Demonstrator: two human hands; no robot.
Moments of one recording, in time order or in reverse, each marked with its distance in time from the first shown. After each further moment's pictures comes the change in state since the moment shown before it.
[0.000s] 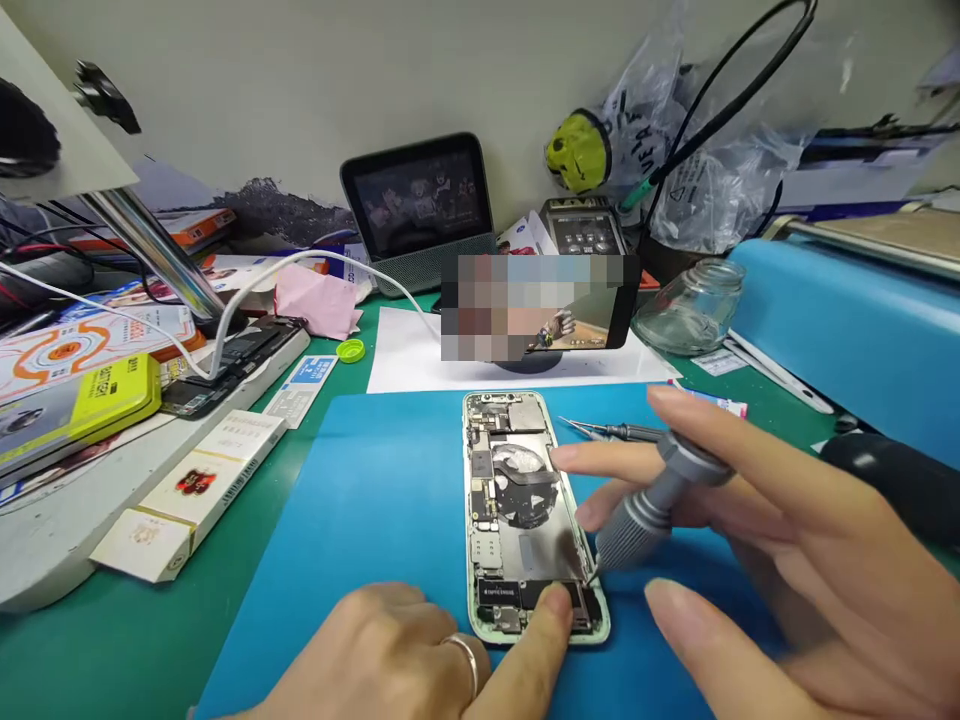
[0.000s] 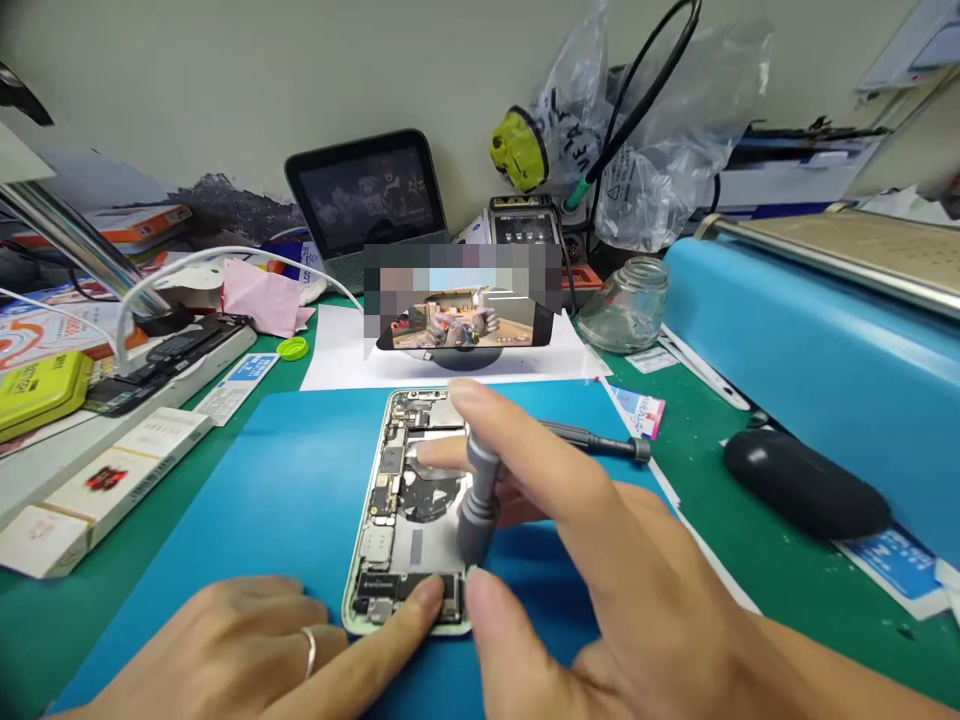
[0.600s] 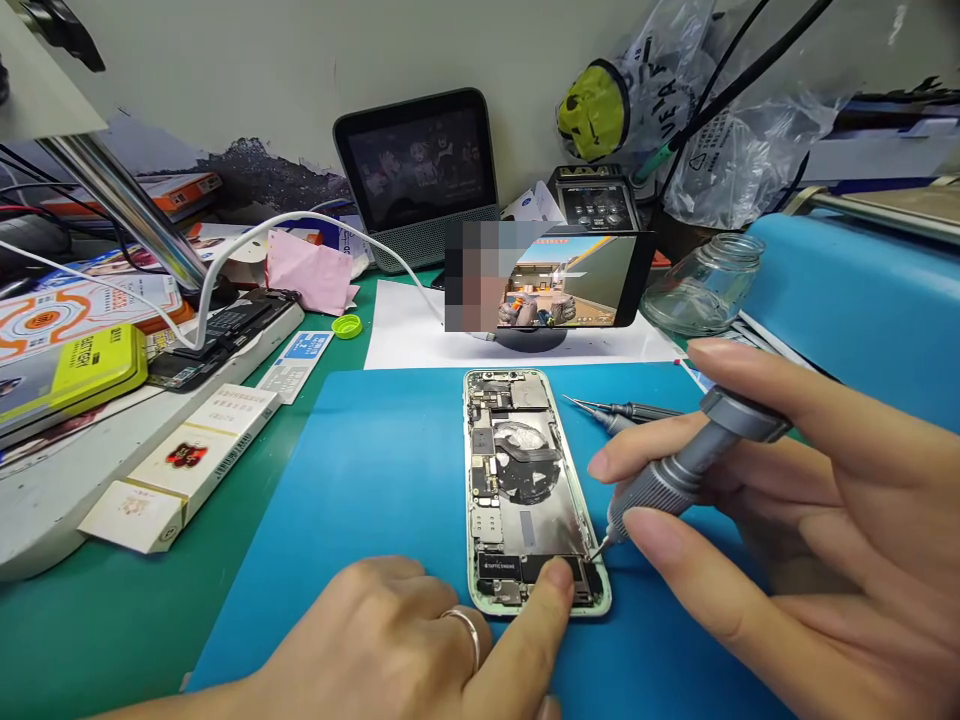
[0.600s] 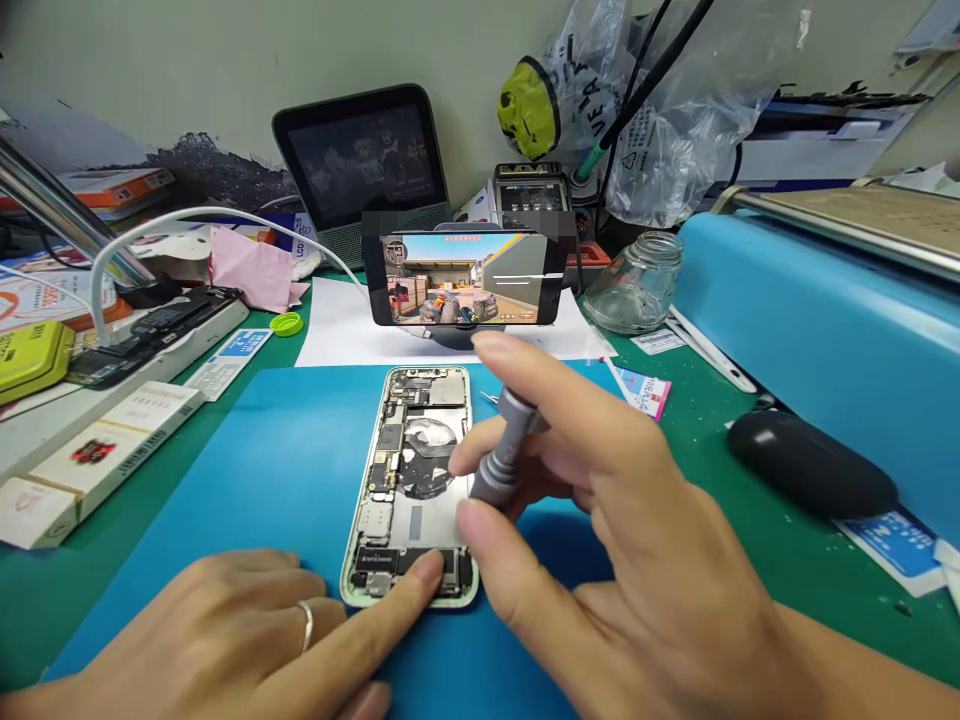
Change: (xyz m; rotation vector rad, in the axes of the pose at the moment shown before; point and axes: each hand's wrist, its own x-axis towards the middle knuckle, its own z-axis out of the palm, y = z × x) left_hand 0.022 0.000 -0.011 -0.008 0.057 -0.096; right_hand 0.023 -0.007 0.005 0.157 0.044 0.096
